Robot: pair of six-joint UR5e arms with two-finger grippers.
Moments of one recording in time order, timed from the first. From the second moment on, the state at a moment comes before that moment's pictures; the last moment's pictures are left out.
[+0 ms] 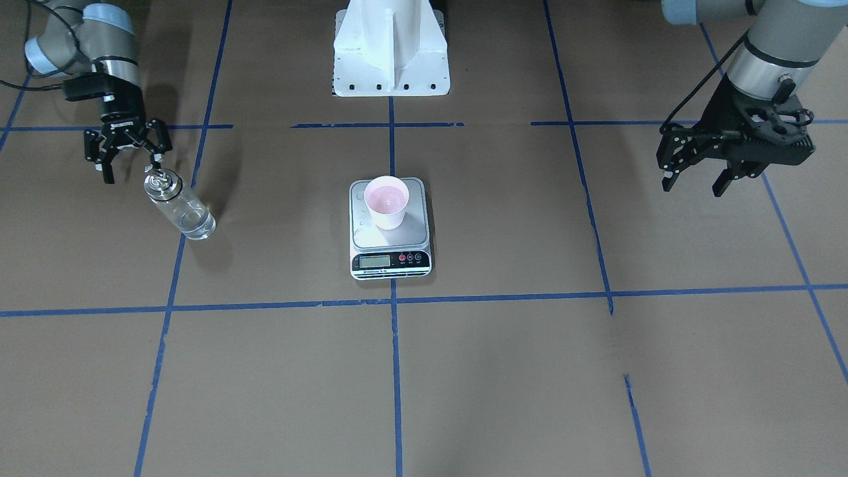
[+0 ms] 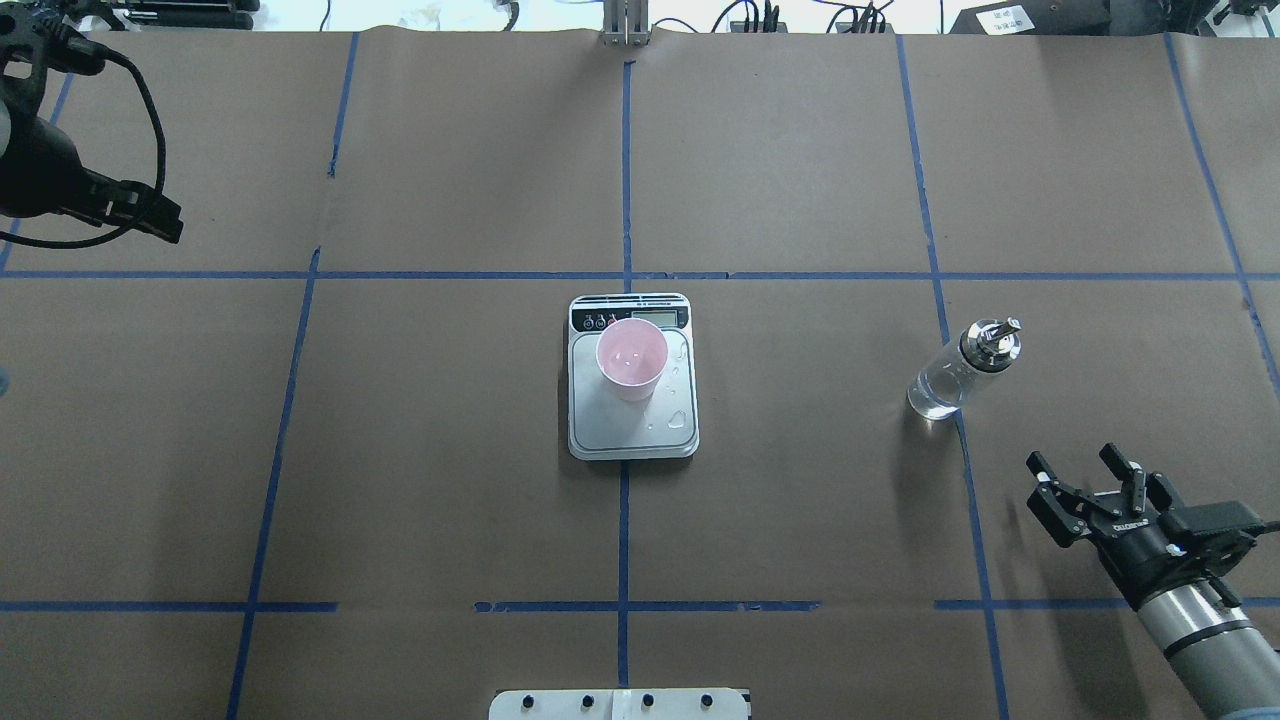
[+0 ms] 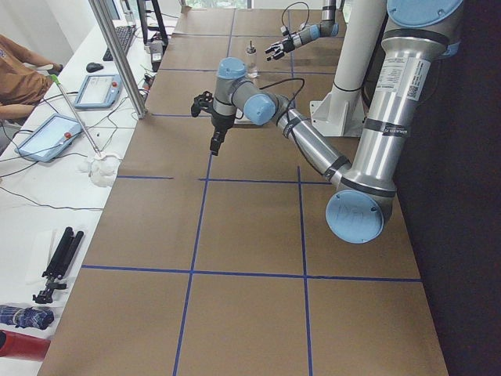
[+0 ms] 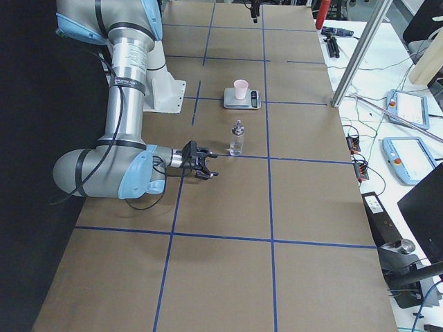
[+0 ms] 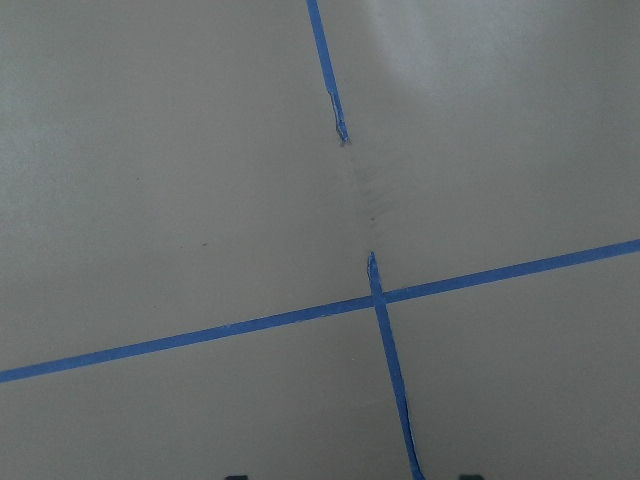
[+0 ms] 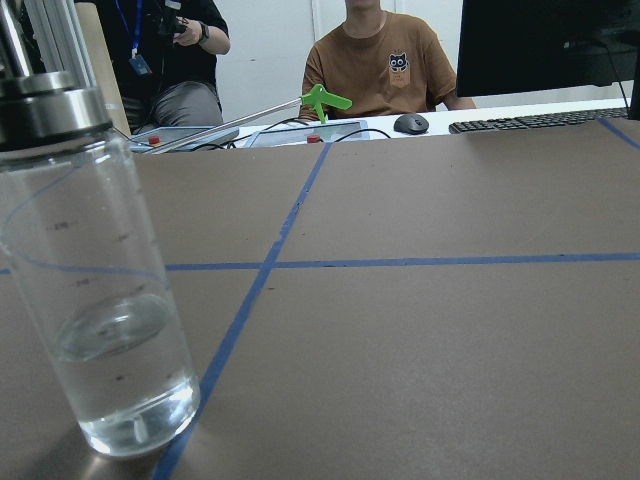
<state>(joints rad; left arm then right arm) -1.03 -1.79 -2.06 -1.53 -2.04 -0.60 -0.04 -1.91 1.60 -0.20 0.42 1.35</state>
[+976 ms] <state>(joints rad) -1.03 -1.79 -2.03 -1.53 -2.05 -0.55 0.69 -1.80 1.52 -0.15 1.36 0.89</state>
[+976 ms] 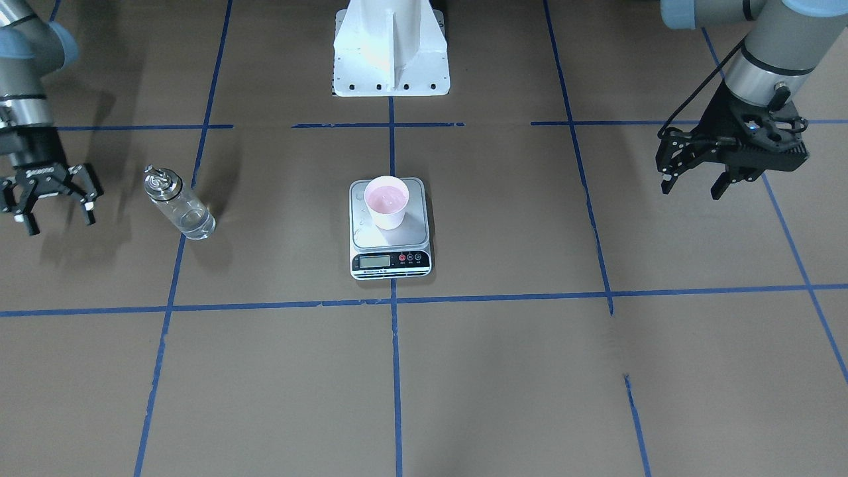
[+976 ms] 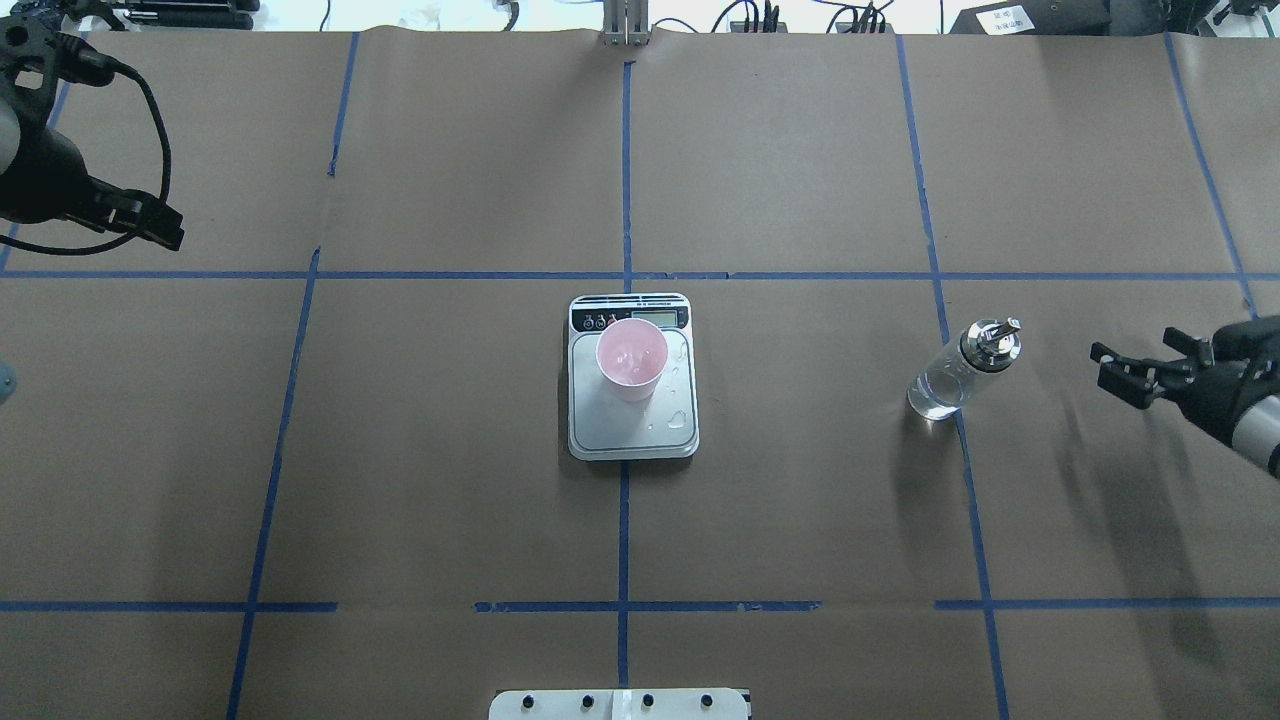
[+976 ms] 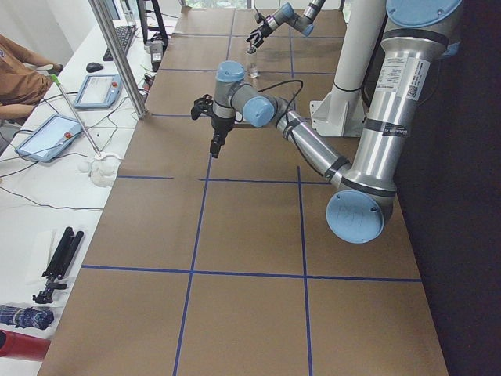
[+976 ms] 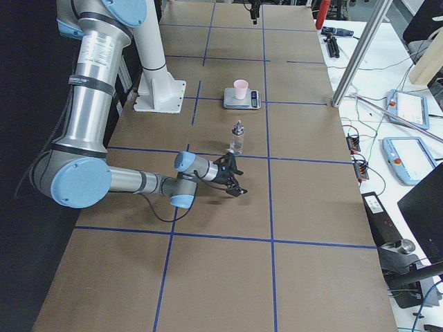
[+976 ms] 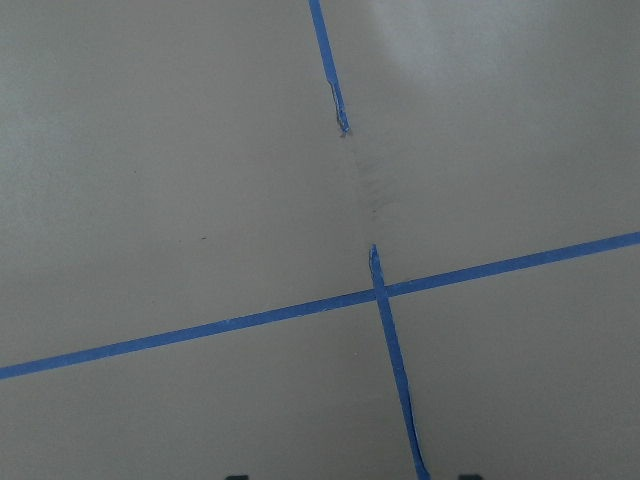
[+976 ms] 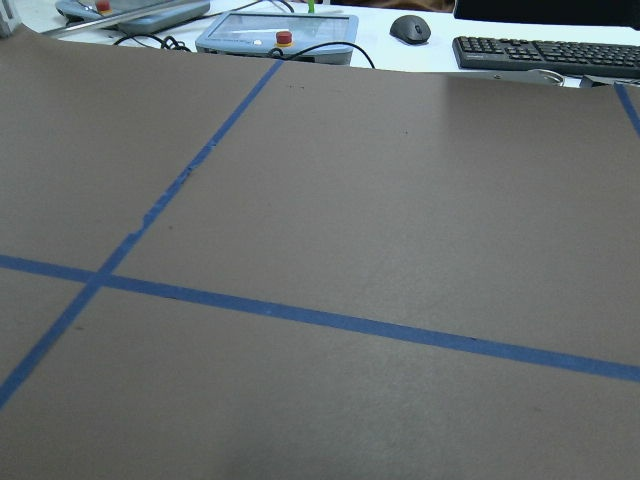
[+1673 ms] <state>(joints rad) -1.21 -1.76 -1.86 -1.54 -2.20 -0.15 1.39 -1.59 1.52 -0.88 2.28 0.30</state>
